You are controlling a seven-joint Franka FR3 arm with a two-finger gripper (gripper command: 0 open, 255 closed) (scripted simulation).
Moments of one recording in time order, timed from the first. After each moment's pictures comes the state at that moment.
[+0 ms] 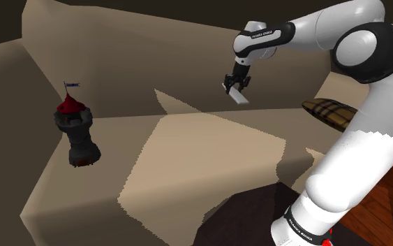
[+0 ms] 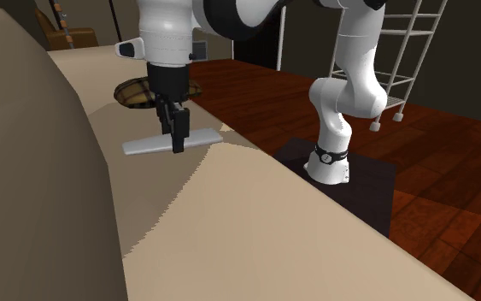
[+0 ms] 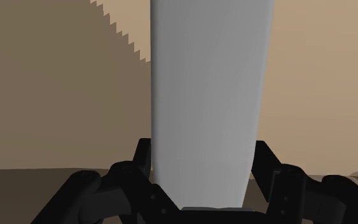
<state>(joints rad) -0.22 0.06 -0.19 -1.87 -0.02 2.03 0.00</state>
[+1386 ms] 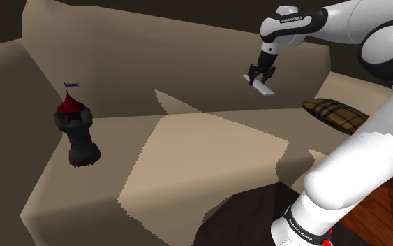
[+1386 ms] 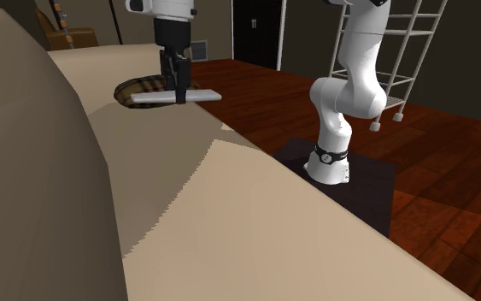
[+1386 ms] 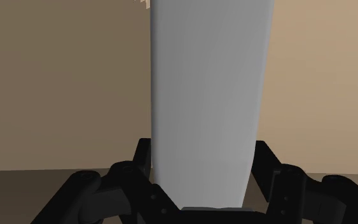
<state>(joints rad) -0.30 -0.09 -0.27 -1.86 -0.03 1.89 -0.16</state>
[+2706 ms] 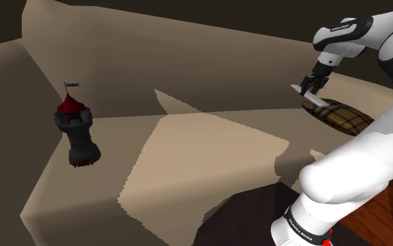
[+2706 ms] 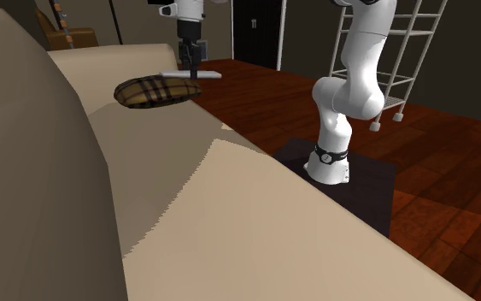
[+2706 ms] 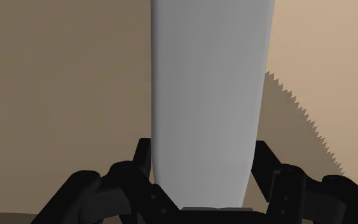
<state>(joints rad) -0.50 -0.17 -0.55 -1.93 -0.05 1.89 -0.63</state>
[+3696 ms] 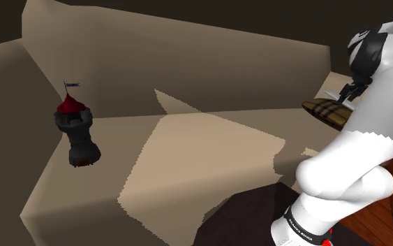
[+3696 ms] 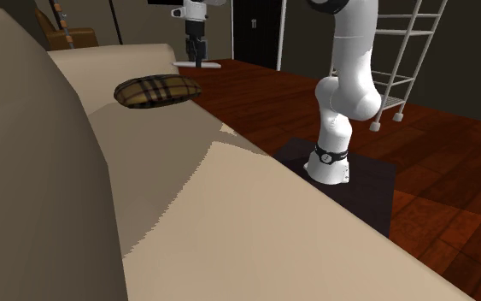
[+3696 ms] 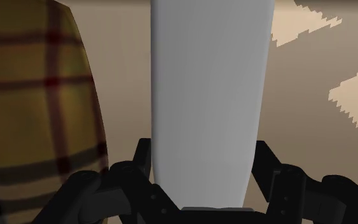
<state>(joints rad) -0.68 0.12 -0.78 -1.66 0.17 1.81 -1.09</state>
